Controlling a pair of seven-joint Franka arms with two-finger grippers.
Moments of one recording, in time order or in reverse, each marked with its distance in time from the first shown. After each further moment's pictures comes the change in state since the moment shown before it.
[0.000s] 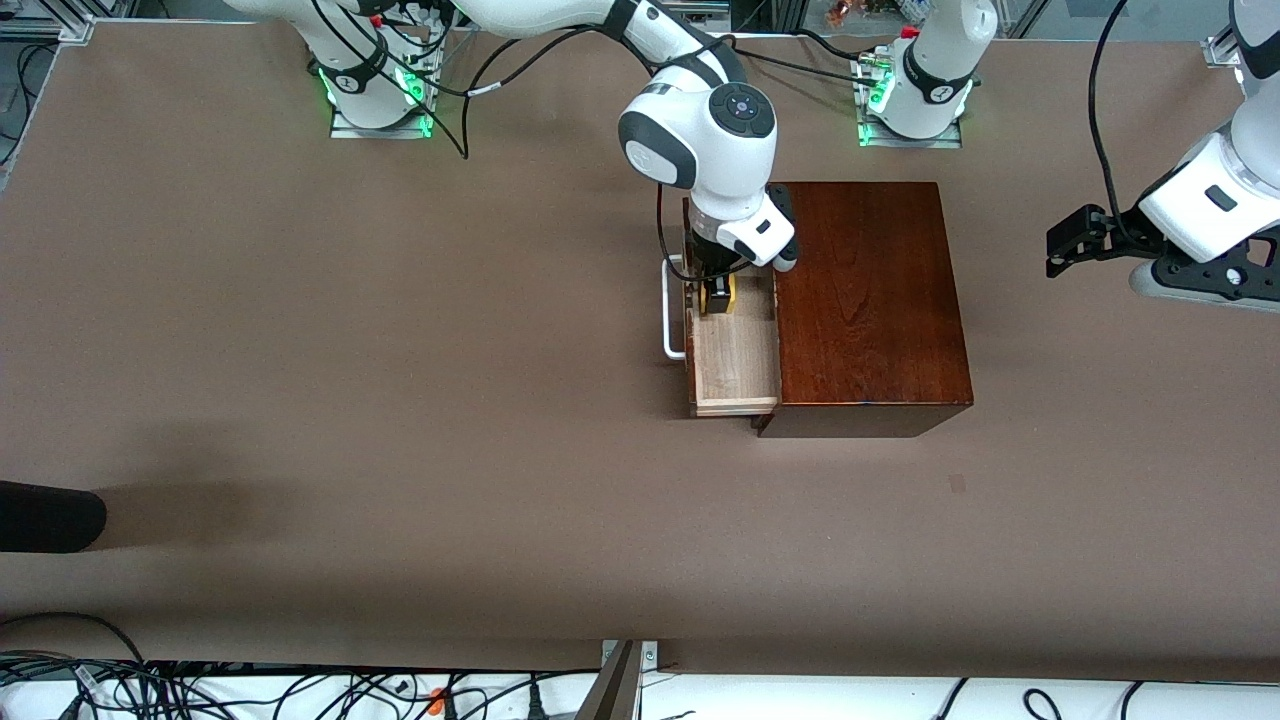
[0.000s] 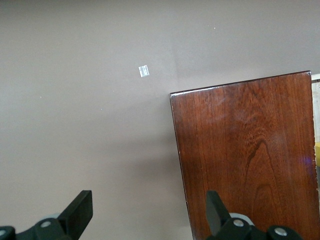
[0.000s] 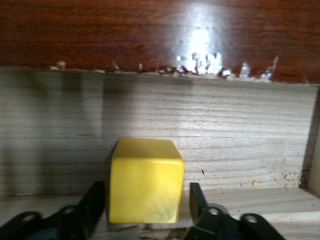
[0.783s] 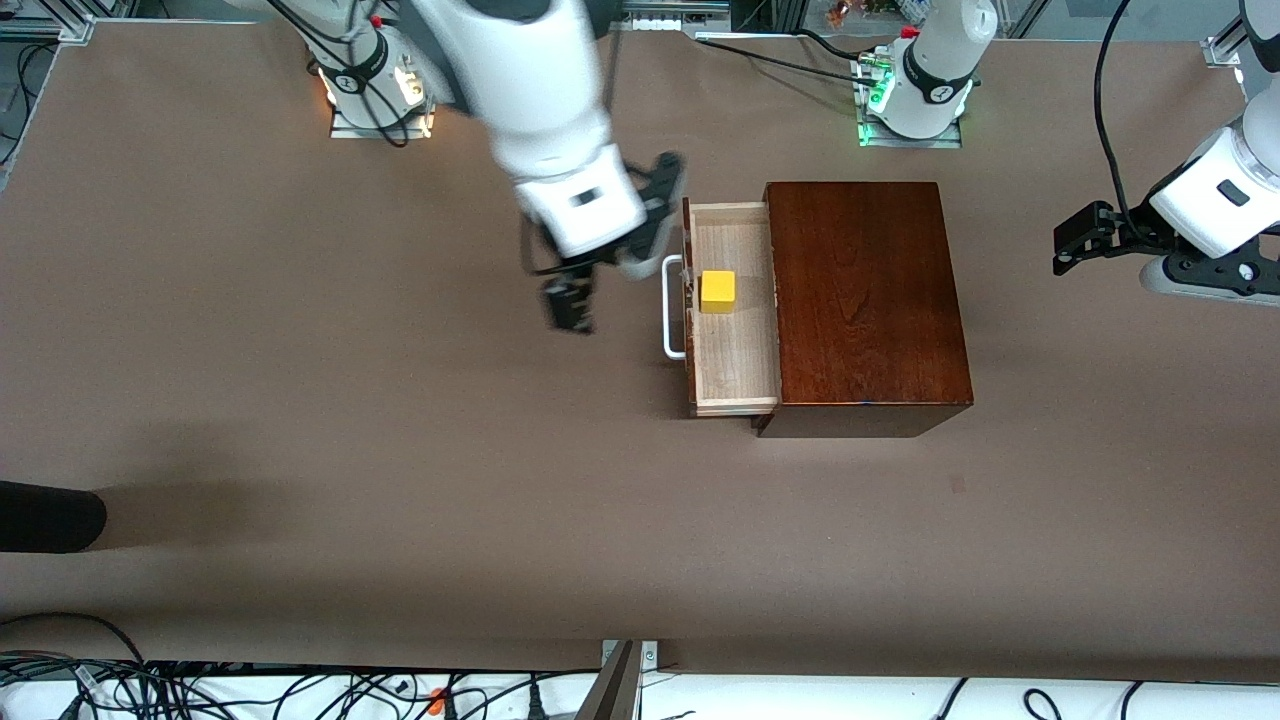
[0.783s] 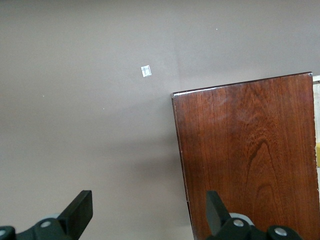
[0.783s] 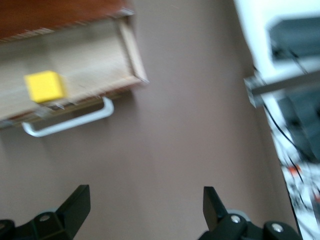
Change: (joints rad) left arm 0.008 -0.005 0.000 0.001 0.000 -0.003 0.000; right arm -0.293 -0.318 -0.054 0.079 0.110 -0.254 0.011
